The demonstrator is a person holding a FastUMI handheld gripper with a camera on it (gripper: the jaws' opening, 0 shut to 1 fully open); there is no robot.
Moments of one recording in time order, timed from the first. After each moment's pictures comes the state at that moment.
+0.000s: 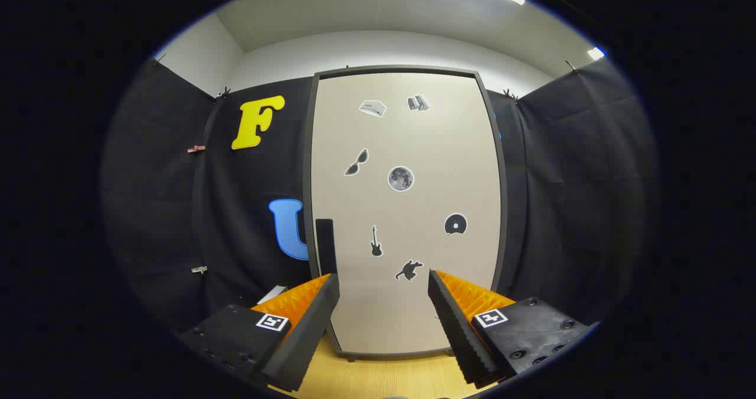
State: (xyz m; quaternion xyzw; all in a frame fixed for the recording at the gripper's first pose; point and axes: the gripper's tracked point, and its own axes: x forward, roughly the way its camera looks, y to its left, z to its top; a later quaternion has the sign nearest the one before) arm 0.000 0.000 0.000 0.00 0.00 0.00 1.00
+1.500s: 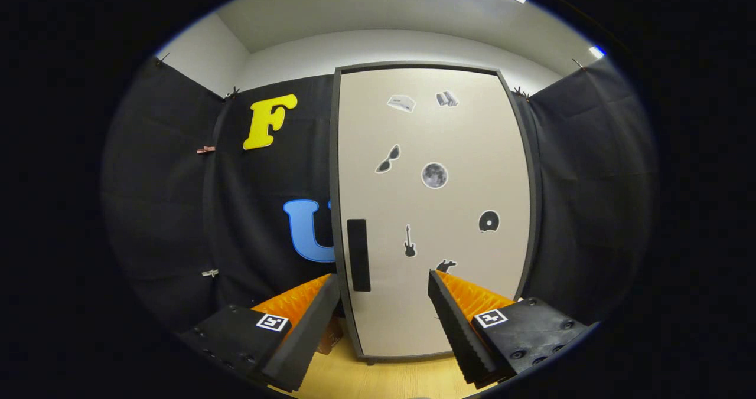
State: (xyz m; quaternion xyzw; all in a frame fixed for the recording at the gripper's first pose) arm 0.023 0.056 -0.015 0.01 0.01 0.03 1.00
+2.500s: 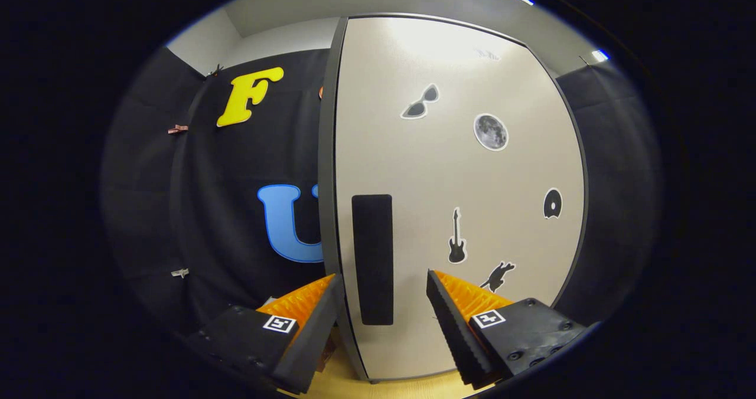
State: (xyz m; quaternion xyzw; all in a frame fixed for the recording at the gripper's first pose) arm 0.154 0.087 -0.064 -0.01 0.01 -0.02 1.00
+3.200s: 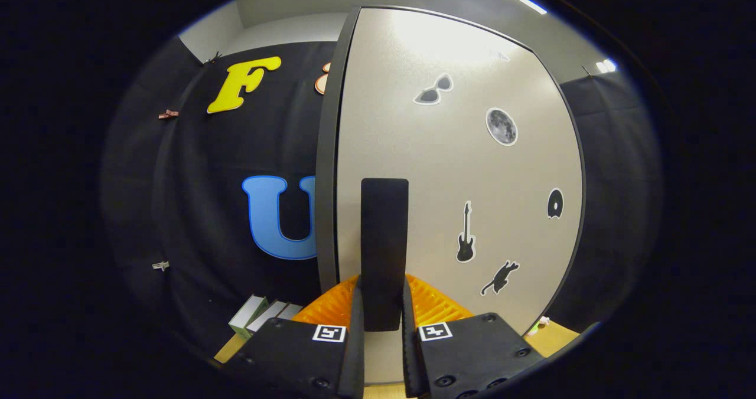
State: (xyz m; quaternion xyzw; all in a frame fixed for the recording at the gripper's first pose) arm 0.169 0.087 -0.077 -0.03 0.02 -0.06 1.00
